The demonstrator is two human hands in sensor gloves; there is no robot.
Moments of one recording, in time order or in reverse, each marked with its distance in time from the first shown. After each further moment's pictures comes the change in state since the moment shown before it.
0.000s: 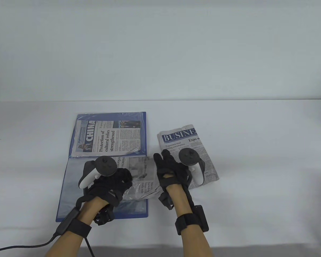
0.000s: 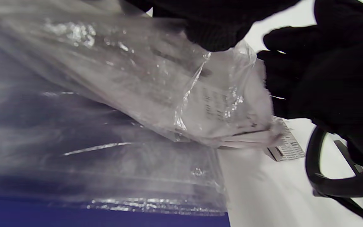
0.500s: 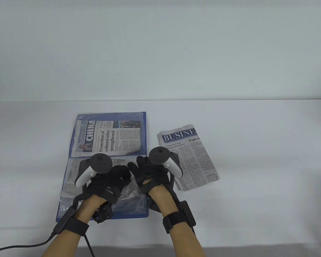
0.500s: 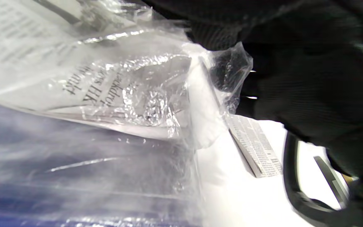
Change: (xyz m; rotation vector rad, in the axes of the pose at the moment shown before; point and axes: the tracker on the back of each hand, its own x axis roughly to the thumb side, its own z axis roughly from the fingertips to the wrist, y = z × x) left_hand -0.003 0.011 0.005 0.045 -0.033 0.082; right_hand 0.039 0.036 0.000 0.184 -0.013 0.249
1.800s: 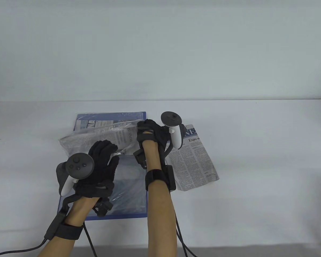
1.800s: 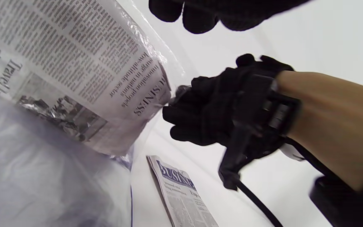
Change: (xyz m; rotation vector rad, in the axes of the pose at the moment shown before) left_hand 0.032 0.043 0.060 0.481 -0.187 -0.004; right_hand 0.041 -0.085 -0.070 -0.330 0.111 -0.399
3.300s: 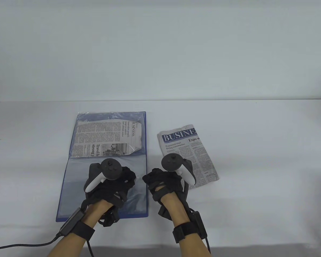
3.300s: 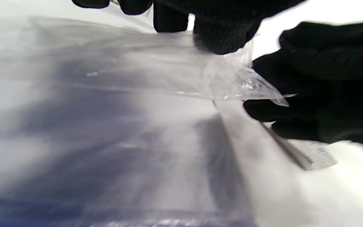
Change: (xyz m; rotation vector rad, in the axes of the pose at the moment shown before) left_hand -0.027 -0.080 -0.022 -0.407 0.204 -0.187; right_hand -0.109 0.023 0.095 0.325 0.000 0.426
